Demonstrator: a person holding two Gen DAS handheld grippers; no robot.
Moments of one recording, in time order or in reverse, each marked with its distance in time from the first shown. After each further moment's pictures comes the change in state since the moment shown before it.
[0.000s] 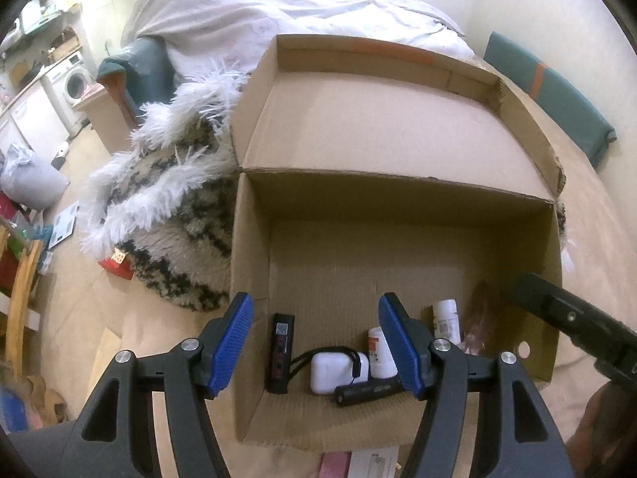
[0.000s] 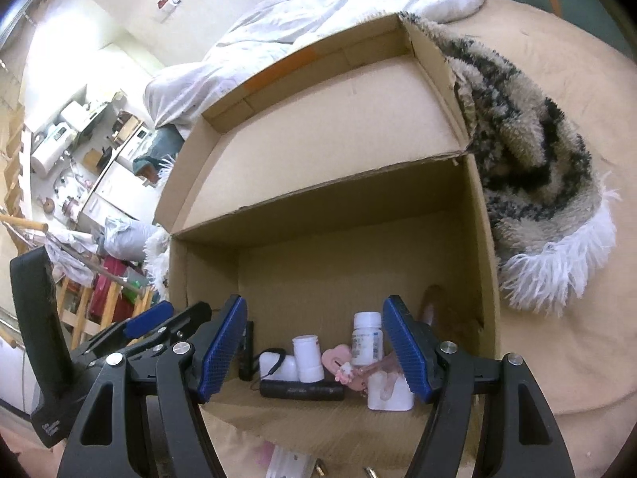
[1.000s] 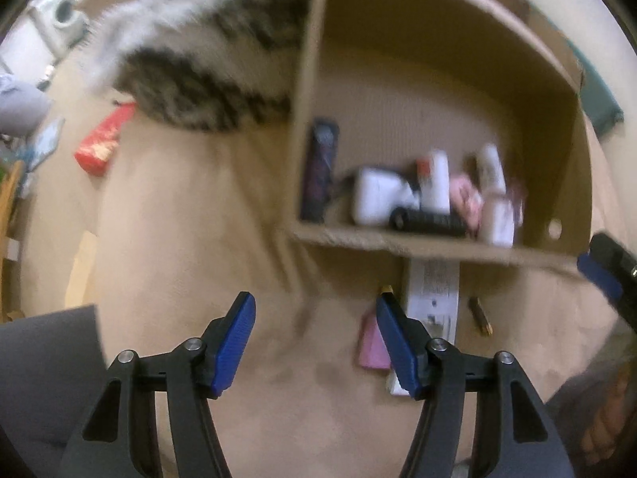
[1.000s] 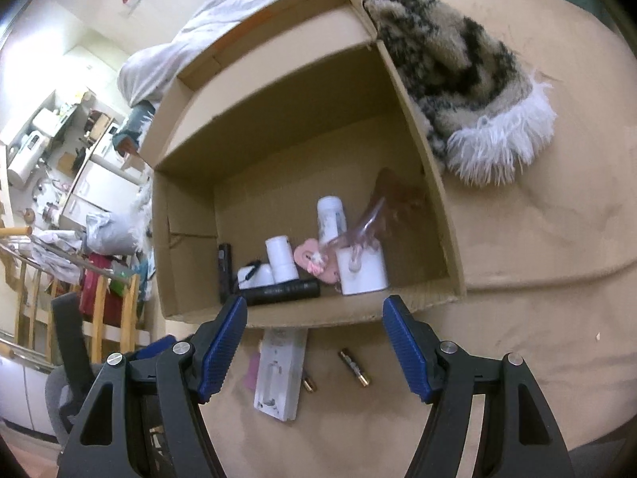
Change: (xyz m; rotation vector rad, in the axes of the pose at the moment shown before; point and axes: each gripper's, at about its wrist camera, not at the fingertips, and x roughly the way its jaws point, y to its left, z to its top) left arm 0.035 0.046 -0.112 -0.079 0.327 -0.097; right arm -0.024 -0.013 -0.077 0.102 0.102 -0.090
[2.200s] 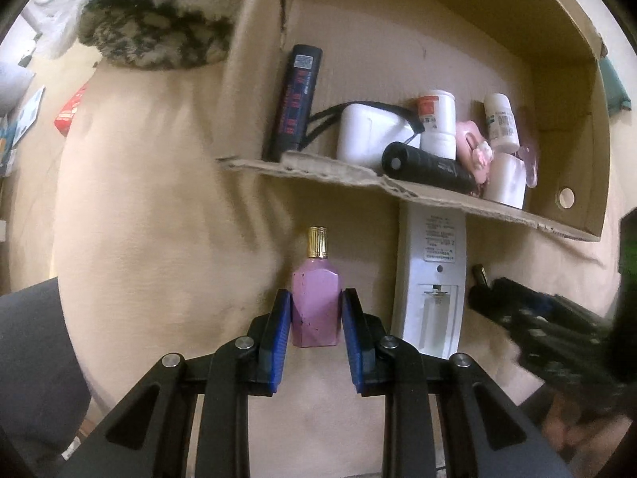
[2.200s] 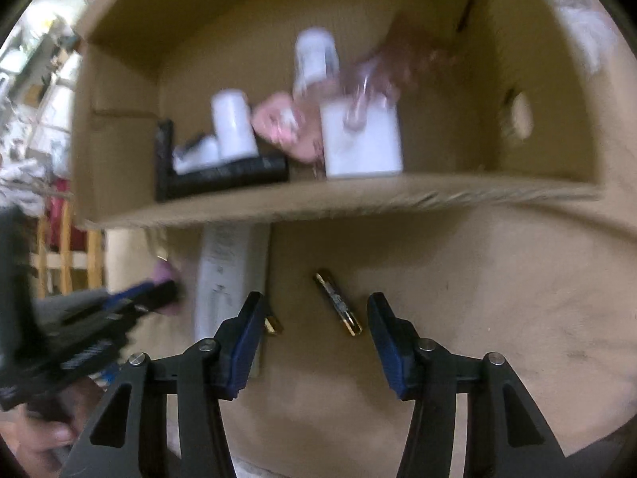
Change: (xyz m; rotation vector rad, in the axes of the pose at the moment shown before) left arm 0.032 -0.002 -0.006 -0.026 0.151 -0.027; right arm 0.099 -0.001 -0.036 -0.105 0.374 -0.161
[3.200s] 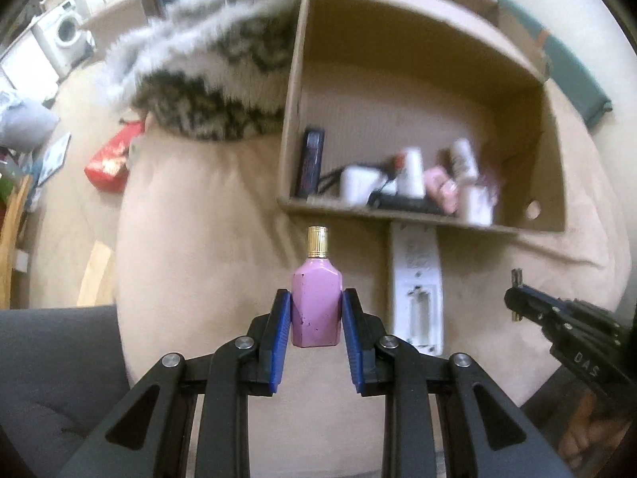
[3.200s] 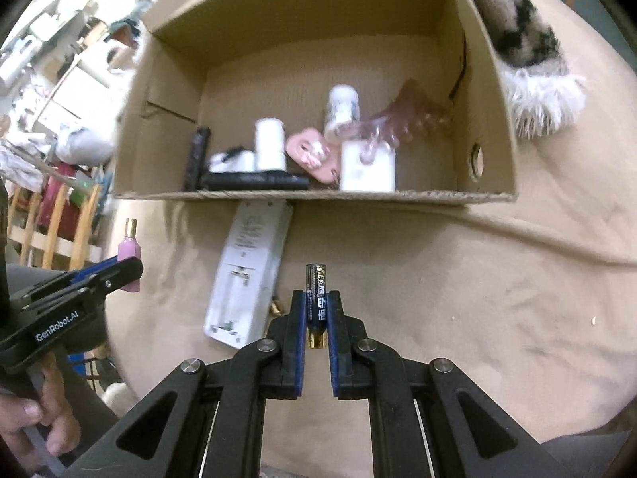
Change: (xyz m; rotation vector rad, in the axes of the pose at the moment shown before) left arm -0.078 -0.009 -0.037 0.049 -0.274 0.061; right arm -0.058 0.019 -0.034 -0.092 -0.213 -0.006
